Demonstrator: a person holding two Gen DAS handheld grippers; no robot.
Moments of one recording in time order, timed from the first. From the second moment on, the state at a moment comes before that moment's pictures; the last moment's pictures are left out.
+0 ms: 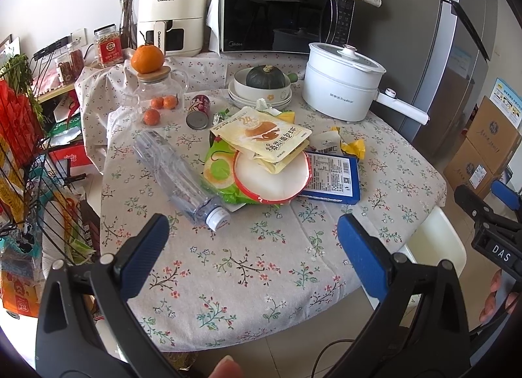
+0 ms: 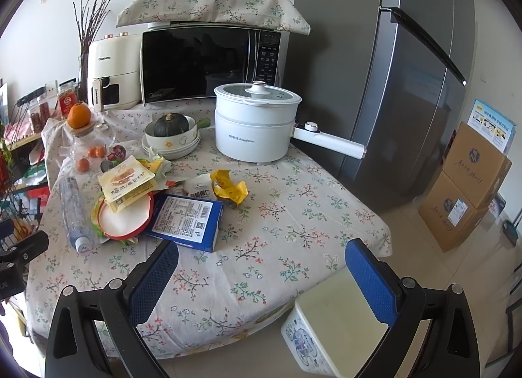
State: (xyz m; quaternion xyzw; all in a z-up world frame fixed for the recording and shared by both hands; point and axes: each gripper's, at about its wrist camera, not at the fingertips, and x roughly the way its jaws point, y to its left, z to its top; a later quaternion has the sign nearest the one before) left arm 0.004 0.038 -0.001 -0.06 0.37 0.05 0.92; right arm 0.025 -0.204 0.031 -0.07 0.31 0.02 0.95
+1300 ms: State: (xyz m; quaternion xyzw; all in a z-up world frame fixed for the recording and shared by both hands) left arm 0.078 0.109 0.004 -0.14 0.44 0.05 0.89; right arm 0.099 -0.182 0.052 -0.06 0.38 0.15 0.91
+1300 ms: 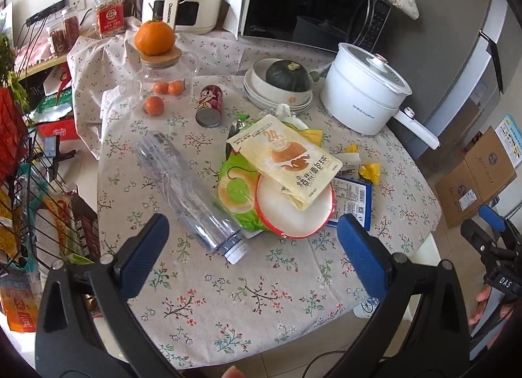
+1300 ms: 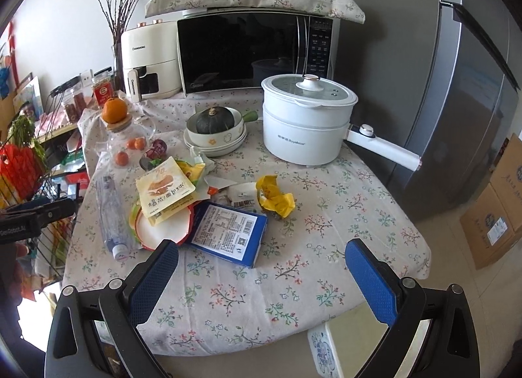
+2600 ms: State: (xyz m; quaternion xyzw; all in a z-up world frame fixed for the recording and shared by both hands) left arm 0.115 0.180 -0.091 -0.23 0.49 0.09 0.84; right arm 0.213 -0.084 -0.097 0.12 0.54 0.28 0.79
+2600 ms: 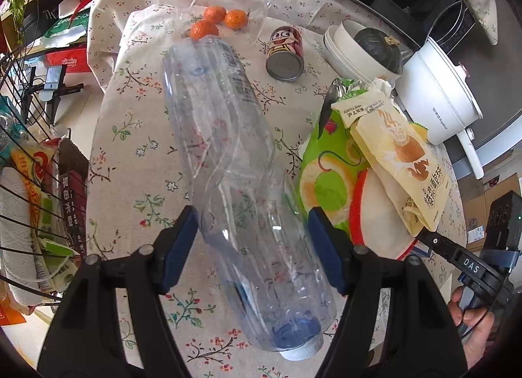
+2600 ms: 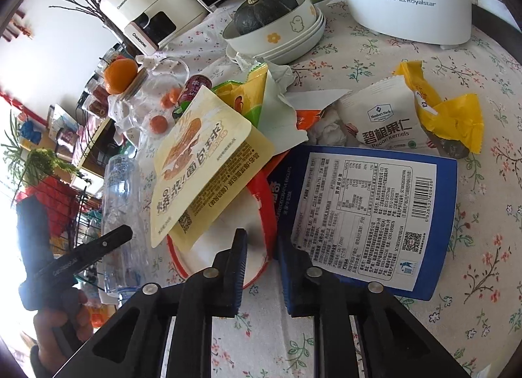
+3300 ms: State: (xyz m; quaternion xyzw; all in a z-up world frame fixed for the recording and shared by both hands) left arm 0.067 0.161 -0.044 -0.20 0.44 0.02 0.88; right arm 0.148 -0.164 -0.024 0.06 0.48 0.17 0.86
